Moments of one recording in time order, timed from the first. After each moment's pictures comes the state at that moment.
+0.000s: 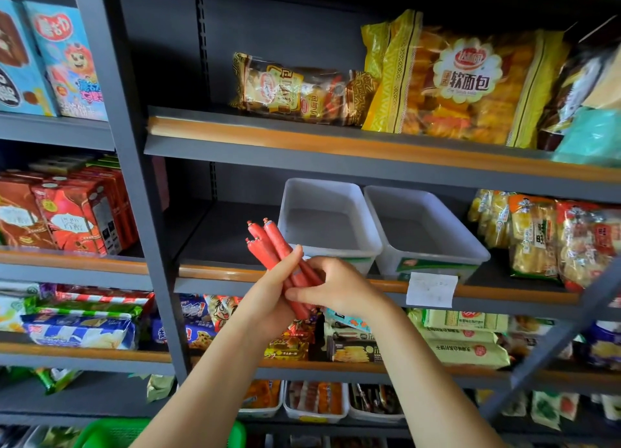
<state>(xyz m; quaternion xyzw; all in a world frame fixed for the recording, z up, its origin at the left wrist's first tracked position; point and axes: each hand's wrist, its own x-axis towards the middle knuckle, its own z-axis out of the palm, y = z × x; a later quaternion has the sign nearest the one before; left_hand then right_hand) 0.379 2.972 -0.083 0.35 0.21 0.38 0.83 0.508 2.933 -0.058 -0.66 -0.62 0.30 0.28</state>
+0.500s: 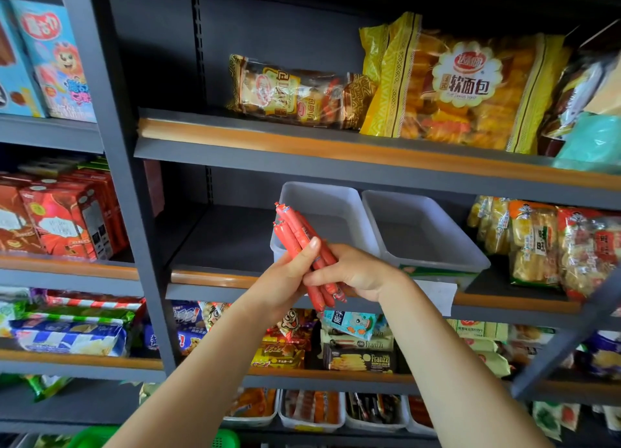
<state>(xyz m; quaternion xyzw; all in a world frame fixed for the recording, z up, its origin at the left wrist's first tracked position) 0.399 2.989 -0.066 0.55 0.23 0.34 0.73 0.545 2.953 -0.034 -0.57 -0.59 0.47 0.33</state>
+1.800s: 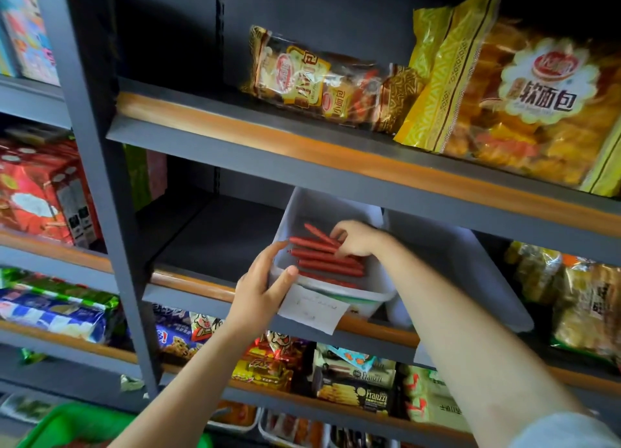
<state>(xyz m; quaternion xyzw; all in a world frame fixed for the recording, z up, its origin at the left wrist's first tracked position) 0.409 3.053 -0.127 0.65 0.41 0.46 0.44 0.643 3.142 -0.059 -0.72 -0.67 0.17 0.02</state>
